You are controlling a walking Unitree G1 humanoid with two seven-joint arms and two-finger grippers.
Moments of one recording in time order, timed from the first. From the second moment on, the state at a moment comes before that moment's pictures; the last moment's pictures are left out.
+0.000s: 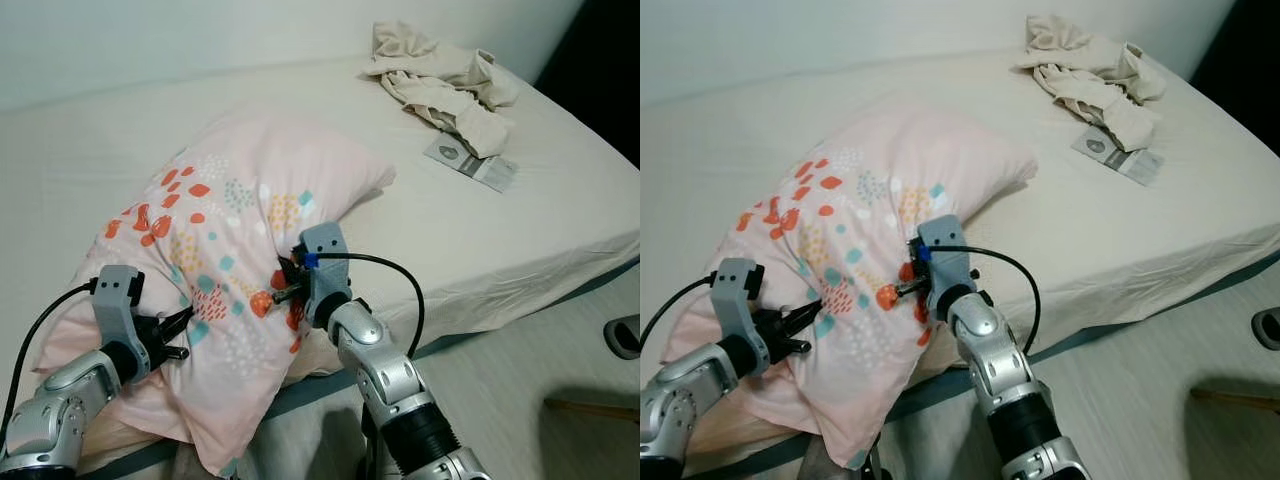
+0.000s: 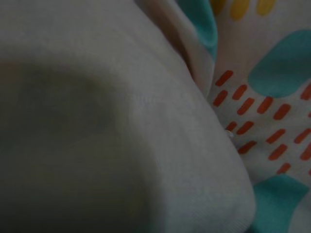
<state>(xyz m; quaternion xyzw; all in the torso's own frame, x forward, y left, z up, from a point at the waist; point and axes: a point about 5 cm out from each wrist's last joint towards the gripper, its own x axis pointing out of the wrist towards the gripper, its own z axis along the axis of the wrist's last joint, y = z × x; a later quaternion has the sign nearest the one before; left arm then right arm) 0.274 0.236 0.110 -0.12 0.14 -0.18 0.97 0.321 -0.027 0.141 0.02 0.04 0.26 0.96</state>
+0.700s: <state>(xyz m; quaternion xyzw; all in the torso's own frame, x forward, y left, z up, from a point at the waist) 0.273 0.239 0.107 -0.11 0.14 -0.18 0.97 0.308 -0.184 0.100 -0.03 0.11 -0.01 0.99</state>
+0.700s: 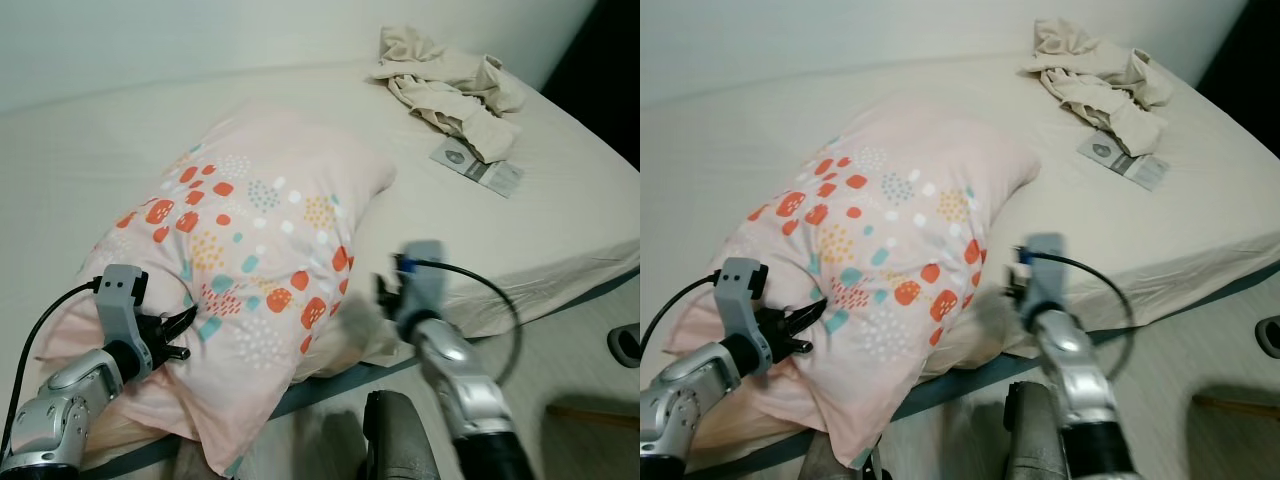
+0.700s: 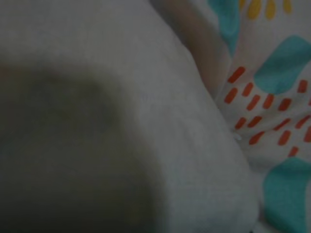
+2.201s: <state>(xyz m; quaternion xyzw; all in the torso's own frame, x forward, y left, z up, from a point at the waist) 0.250 0.301 0.220 -0.09 -0.05 -0.18 0.98 0.308 -0.278 0.093 -0.04 0.10 -0.16 0.98</state>
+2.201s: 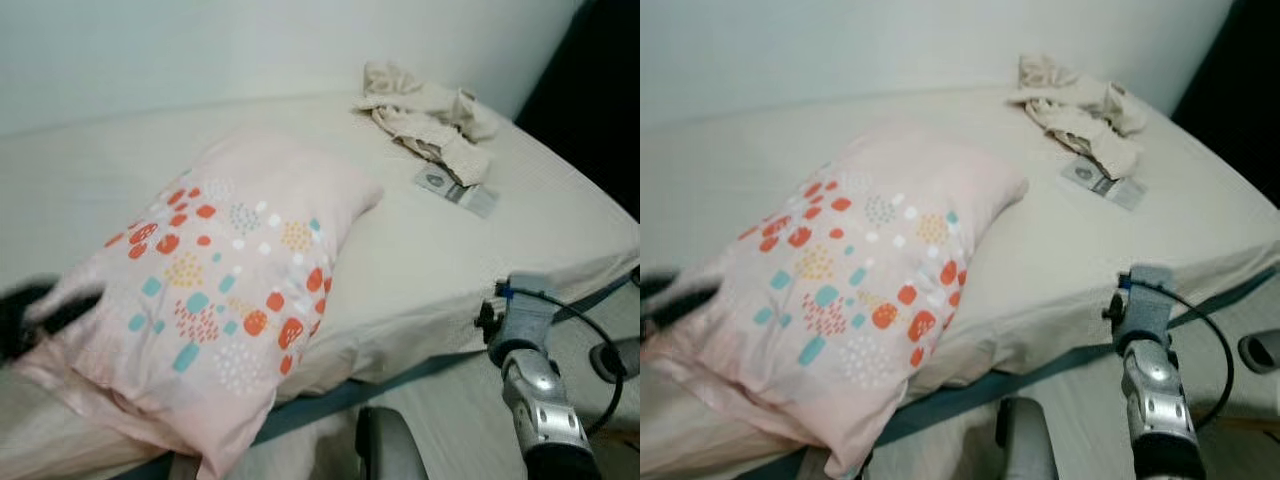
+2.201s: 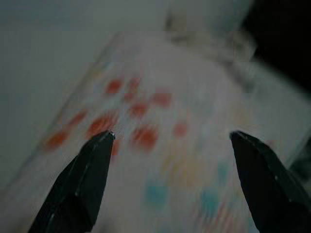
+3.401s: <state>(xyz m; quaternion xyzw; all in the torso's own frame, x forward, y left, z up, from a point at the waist) 0.243 0.326 0.168 0.08 -0.02 0.11 0.99 0.393 -0.106 0.139 0.20 0.12 0.20 0.95</state>
